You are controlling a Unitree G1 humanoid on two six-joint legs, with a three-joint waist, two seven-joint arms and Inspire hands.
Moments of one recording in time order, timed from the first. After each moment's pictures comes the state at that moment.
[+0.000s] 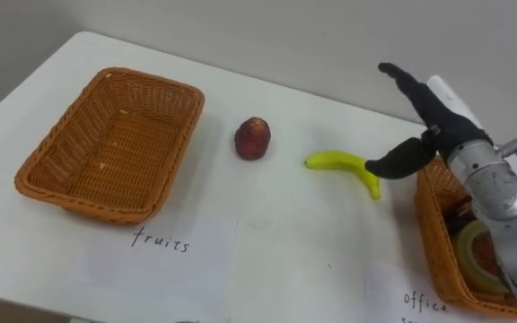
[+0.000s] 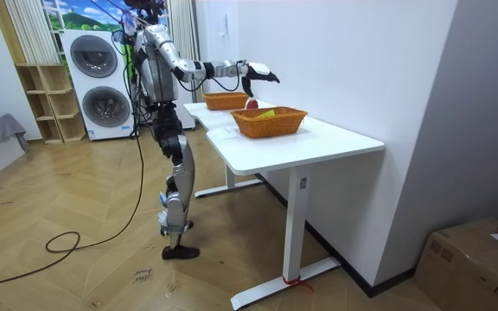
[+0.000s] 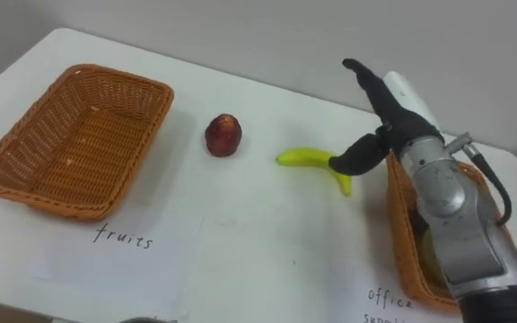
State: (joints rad) left arm 0.25 0.27 0.21 1.02 0.47 0.11 0.22; right arm -0.24 -0.53 0.10 0.16 -0.37 0.09 0.16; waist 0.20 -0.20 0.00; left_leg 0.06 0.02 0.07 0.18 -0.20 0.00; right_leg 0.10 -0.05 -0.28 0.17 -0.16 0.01
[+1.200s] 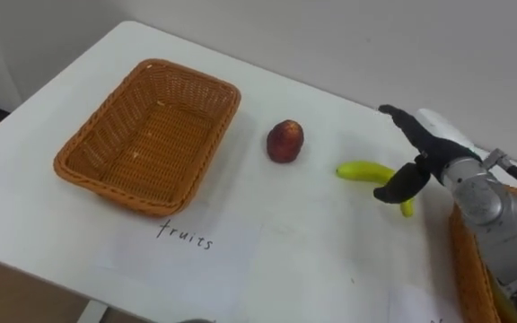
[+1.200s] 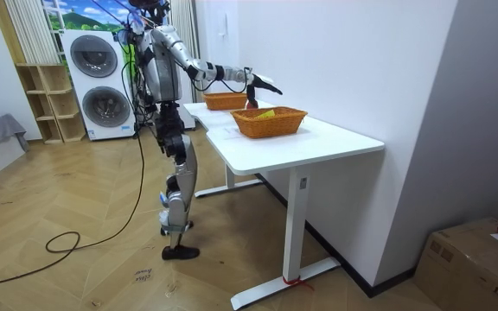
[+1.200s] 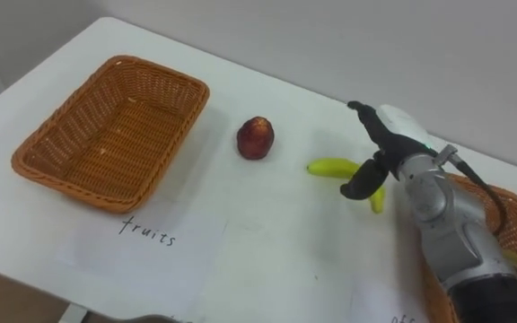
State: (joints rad) left arm 0.24 0.27 0.17 0.96 0.47 0.15 0.24; right arm -0.30 -0.54 0.18 0.40 -0.55 0.13 0.16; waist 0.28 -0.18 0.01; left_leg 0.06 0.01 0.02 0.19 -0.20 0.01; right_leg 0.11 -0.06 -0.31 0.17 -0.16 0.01
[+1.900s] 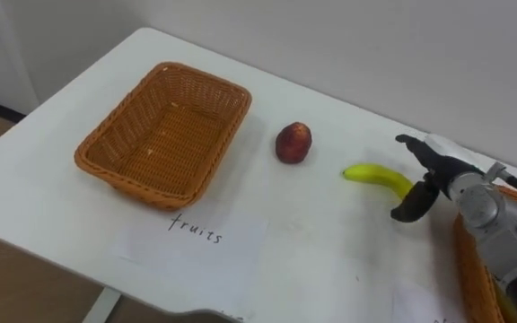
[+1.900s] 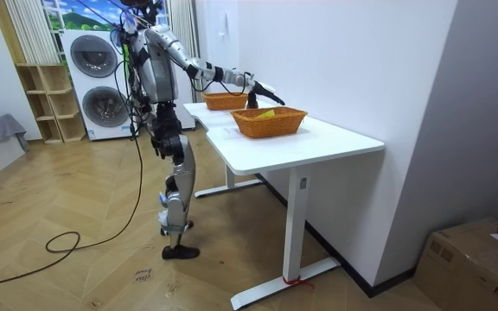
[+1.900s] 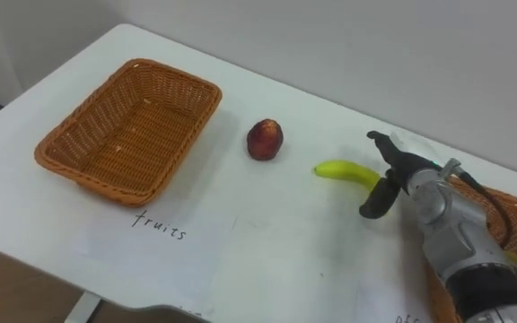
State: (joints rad) left arm 0.25 0.27 0.13 0.97 0.47 0.15 0.23; right arm -0.38 -0.53 0.22 0.60 -0.56 0.15 0.16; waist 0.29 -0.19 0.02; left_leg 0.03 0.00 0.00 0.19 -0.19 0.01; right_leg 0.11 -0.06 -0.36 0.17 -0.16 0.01
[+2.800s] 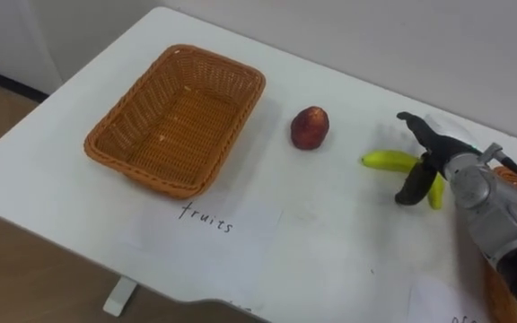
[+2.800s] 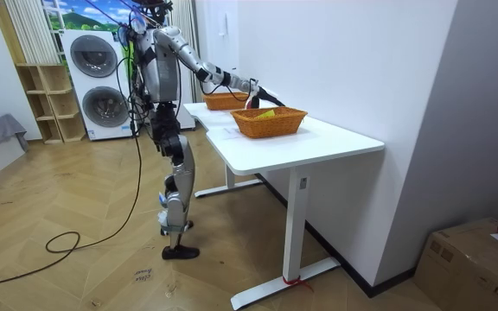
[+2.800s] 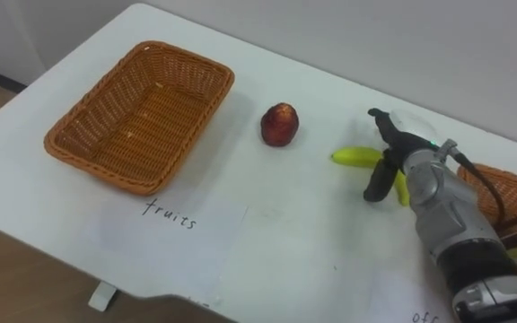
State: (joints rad) left arm 0.17 0.27 0.04 0.99 0.46 0.17 0.25; right arm -0.49 -0.52 0.26 0.70 -0.54 0.14 0.07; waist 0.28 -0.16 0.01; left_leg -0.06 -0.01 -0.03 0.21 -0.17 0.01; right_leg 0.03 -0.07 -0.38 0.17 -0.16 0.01
